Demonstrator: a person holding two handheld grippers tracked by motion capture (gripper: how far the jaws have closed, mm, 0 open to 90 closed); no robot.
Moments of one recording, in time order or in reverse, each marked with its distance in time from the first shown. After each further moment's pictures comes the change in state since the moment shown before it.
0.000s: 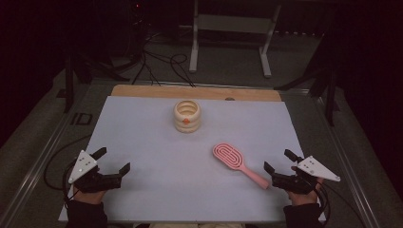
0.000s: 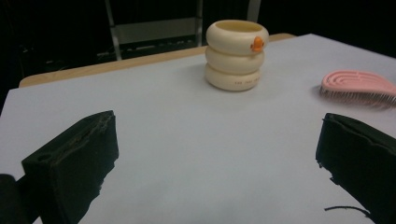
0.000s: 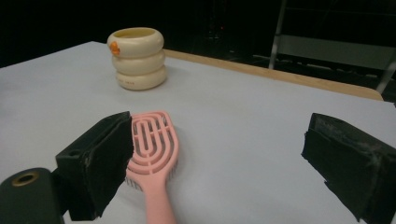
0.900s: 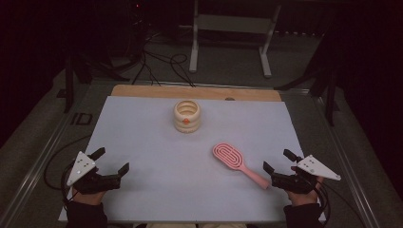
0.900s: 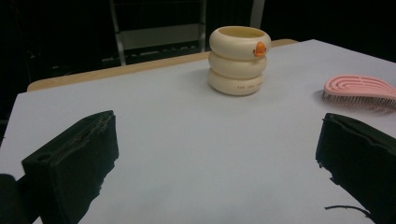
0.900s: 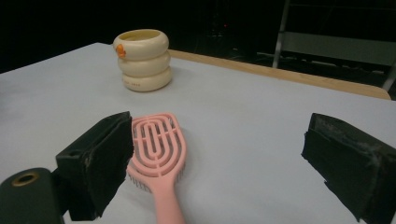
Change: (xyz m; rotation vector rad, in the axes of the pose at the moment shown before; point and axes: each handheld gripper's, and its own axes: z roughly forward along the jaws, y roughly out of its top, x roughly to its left) left arm 0.000 0.000 -0.005 -0.040 0.013 -0.008; right arm 0.005 0.007 -0.001 0.014 0.019 0.017
